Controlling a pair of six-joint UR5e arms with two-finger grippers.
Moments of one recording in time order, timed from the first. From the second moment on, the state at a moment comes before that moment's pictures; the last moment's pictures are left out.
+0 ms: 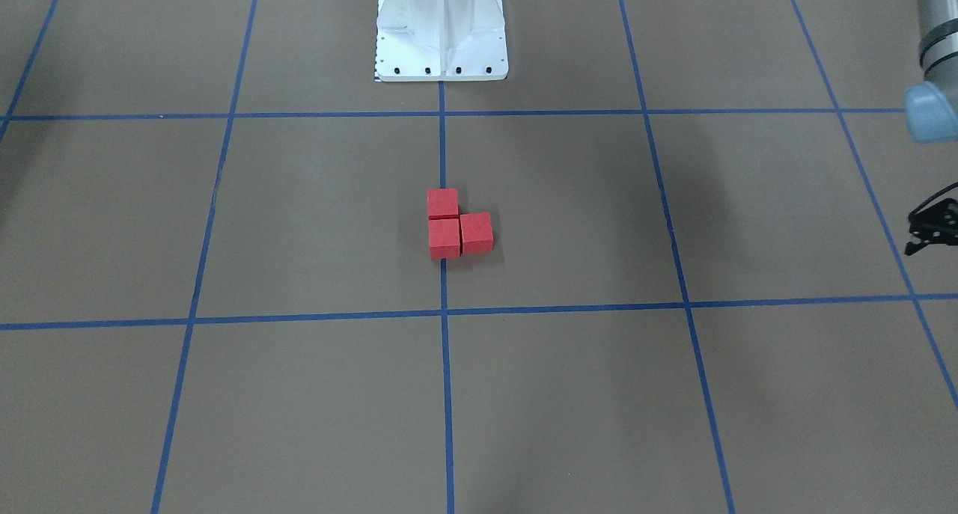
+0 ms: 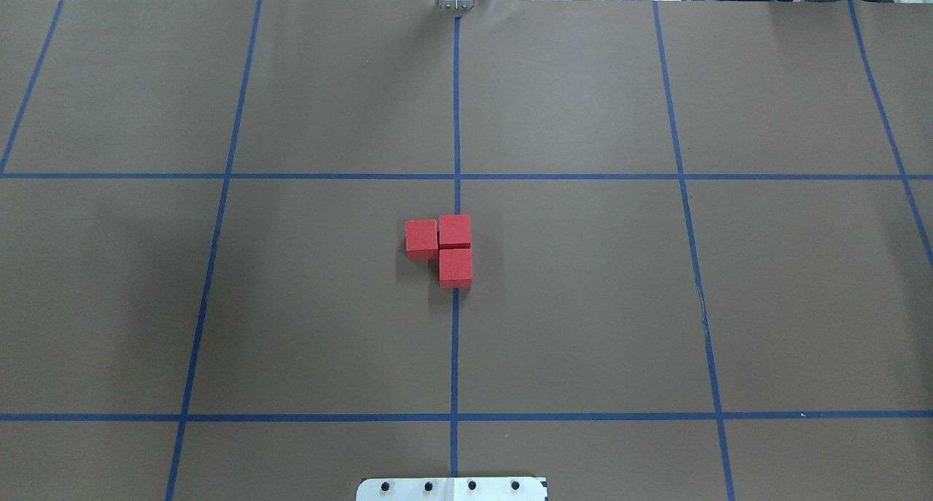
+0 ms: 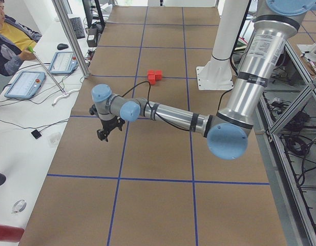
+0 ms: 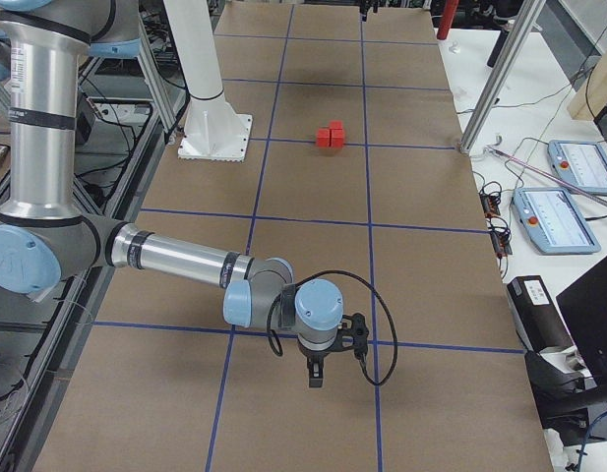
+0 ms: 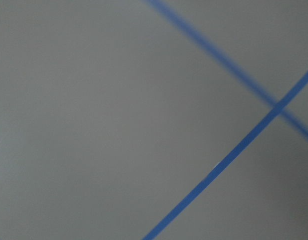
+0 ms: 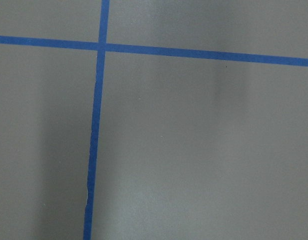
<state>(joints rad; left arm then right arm) -1.41 -1.77 -1.46 -1.70 -2.28 0.27 1.63 -1.70 1.52 -1.44 2.34 -0.13</state>
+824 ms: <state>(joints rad) -1.65 -1.58 -1.50 -1.69 -2.27 0.17 1.63 -1.70 1.52 -1.44 2.34 -0.13</state>
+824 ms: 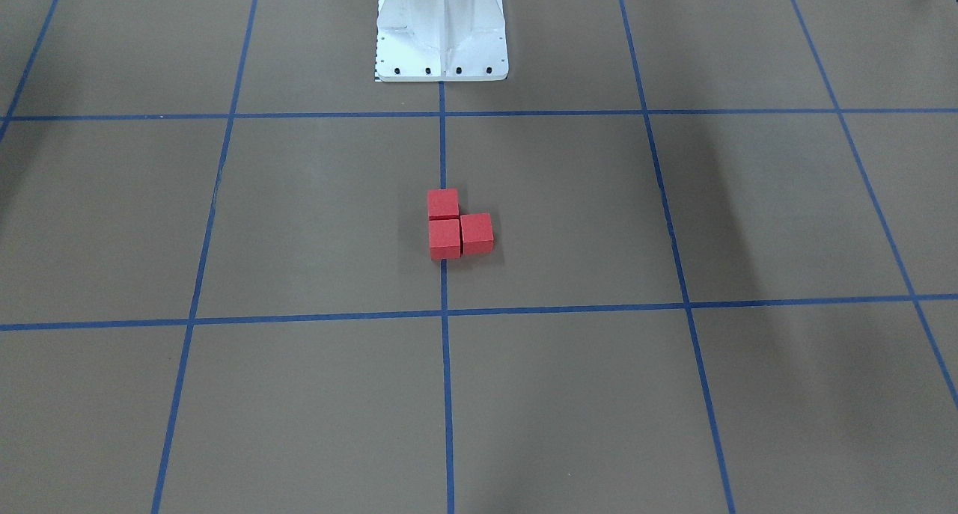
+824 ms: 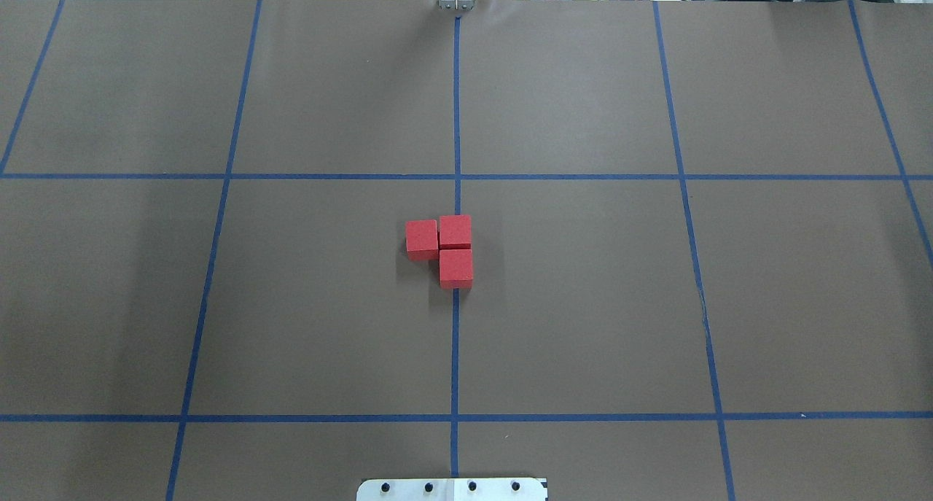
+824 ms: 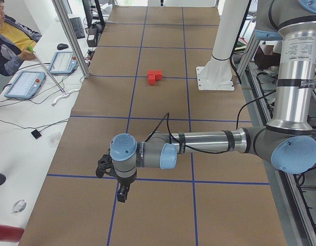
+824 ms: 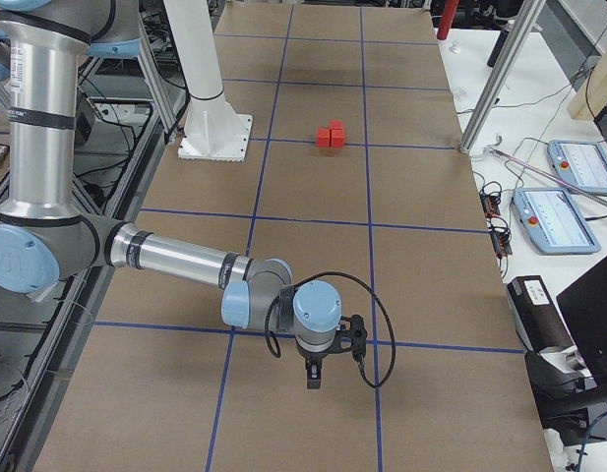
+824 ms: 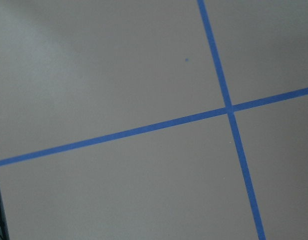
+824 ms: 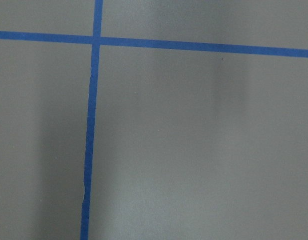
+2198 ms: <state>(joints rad) -1.64 -1.55 -1.55 -1.70 -2.29 0.16 1.63 -1.70 1.52 -1.44 2.34 -0.13</state>
